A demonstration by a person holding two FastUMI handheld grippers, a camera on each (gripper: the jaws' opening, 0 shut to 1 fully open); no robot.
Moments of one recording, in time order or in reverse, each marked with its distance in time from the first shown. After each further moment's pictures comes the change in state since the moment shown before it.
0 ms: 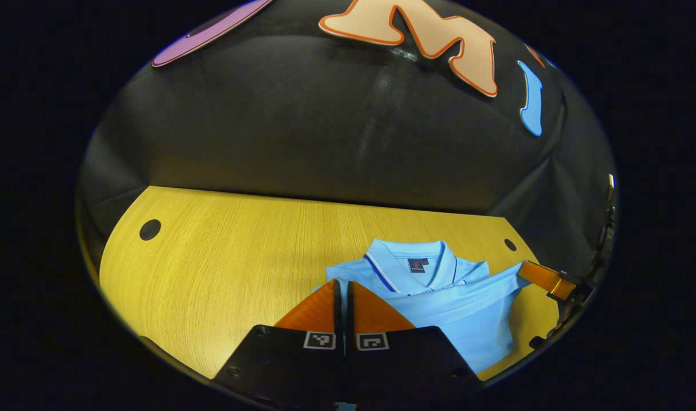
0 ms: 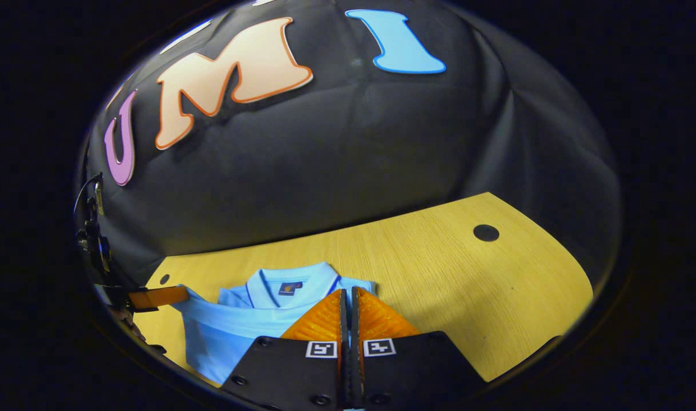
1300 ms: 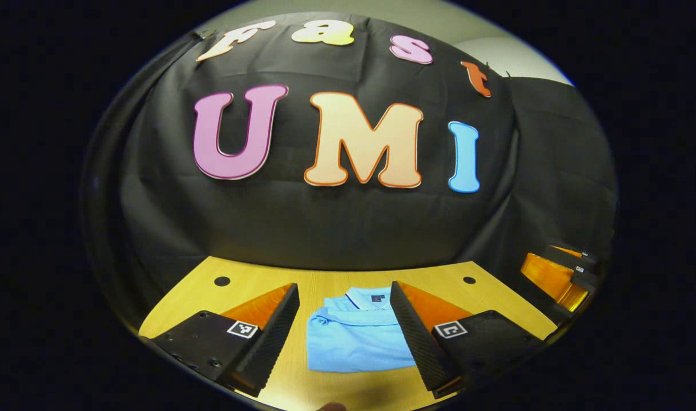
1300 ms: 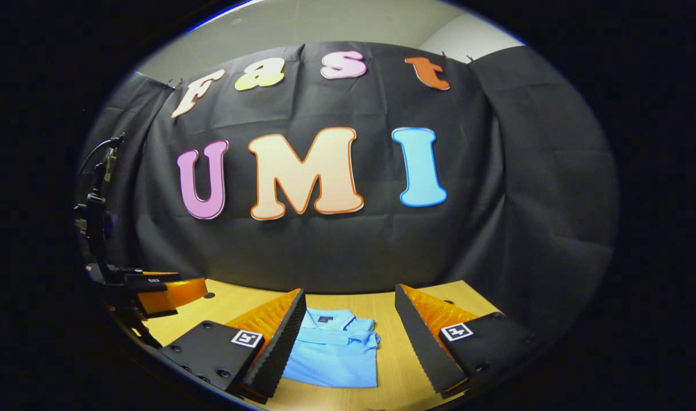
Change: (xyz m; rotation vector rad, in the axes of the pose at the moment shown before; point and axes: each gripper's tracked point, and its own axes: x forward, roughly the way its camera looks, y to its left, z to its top) left arm -0.274 -0.092 0.049 0.119 -0.454 0.081; right arm -0.295 0.038 0.101 -0.192 -0.478 0.124
